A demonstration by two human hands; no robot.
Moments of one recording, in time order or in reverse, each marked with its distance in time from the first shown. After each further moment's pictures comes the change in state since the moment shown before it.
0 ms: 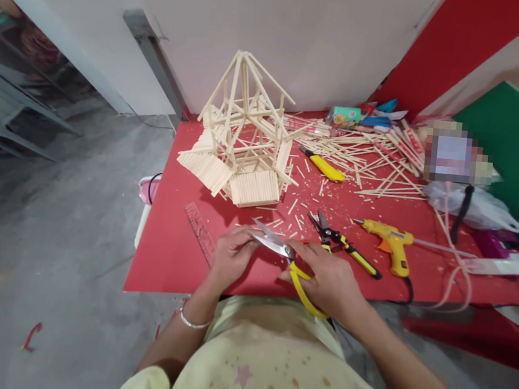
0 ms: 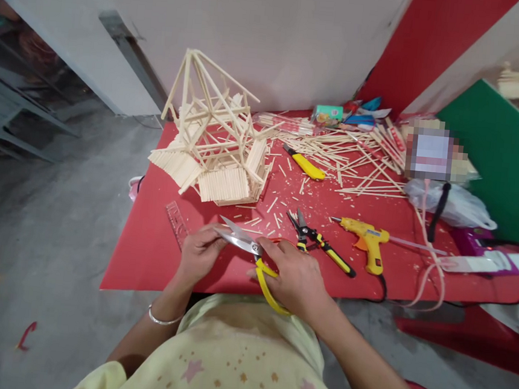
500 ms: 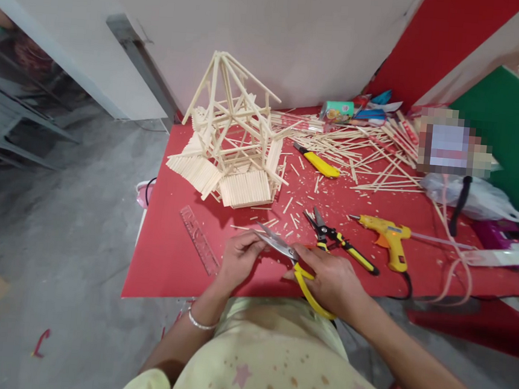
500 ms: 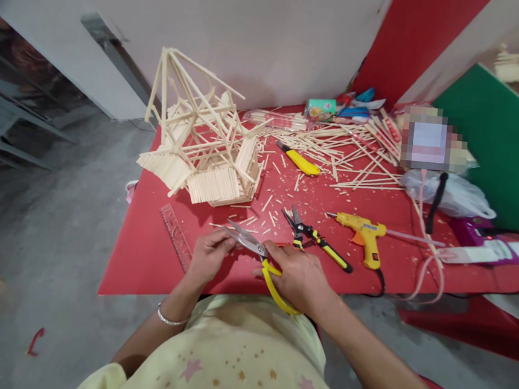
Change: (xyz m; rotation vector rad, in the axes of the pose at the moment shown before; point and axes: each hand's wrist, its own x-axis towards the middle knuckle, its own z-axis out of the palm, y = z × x) left_hand -0.005 -0.017 0.028 -0.143 -0.045 -0.256; right_hand -0.011 0.027 0.011 0.045 -0.059 0.003
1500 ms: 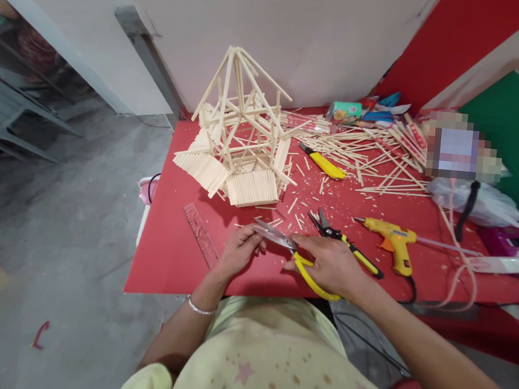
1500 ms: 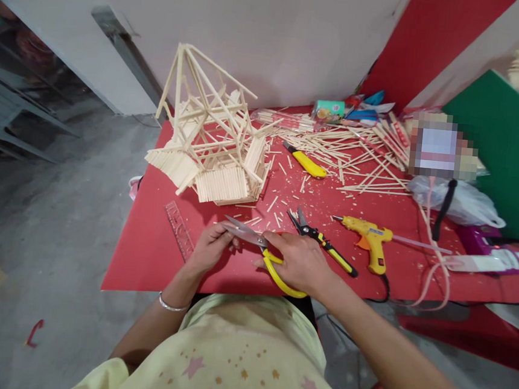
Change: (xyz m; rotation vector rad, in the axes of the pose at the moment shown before) left_hand 0.015 -0.017 -0.012 -0.230 -0.062 -0.133; right_hand 0.033 0.007 -0.013 -0.014 -0.037 -0.109
